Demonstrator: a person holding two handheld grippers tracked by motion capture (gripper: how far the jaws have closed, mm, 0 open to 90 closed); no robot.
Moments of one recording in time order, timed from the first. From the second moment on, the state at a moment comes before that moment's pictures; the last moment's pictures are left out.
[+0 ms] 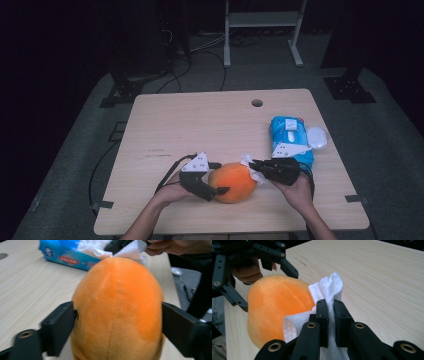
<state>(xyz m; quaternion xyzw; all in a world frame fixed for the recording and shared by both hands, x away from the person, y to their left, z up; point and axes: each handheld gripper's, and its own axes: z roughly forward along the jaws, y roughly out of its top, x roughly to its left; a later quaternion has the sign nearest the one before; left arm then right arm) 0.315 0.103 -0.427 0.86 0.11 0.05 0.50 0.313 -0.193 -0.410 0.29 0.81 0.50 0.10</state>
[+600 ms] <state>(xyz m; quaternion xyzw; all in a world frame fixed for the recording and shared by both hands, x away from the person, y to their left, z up) 0.314 0.105 -0.431 0.86 0.10 0.05 0.50 0.312 -0.194 -0.405 0.28 0.81 0.51 0.09</state>
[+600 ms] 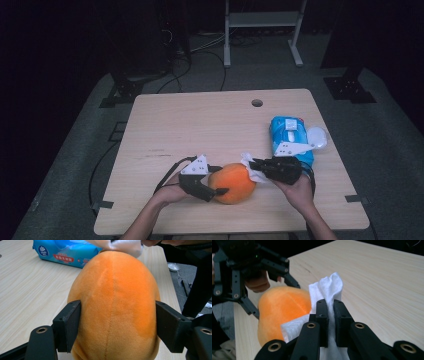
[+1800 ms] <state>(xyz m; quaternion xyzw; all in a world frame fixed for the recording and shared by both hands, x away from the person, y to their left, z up) 0.312 0.100 -0.431 0.86 0.10 0.05 0.50 0.320 -0.199 -0.415 0.30 0.80 0.51 0.06</state>
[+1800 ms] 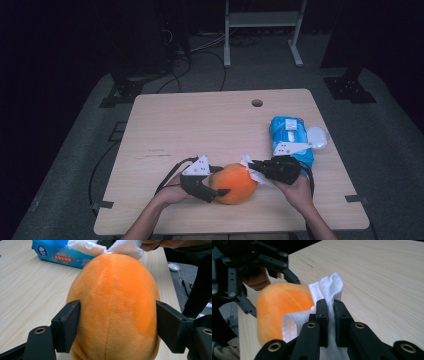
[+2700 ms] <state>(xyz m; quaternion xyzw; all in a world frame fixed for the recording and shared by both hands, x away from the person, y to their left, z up) 0.311 0.095 -0.431 0.86 0.09 0.06 0.50 0.312 -0.189 -0.406 0.28 0.81 0.51 0.09</state>
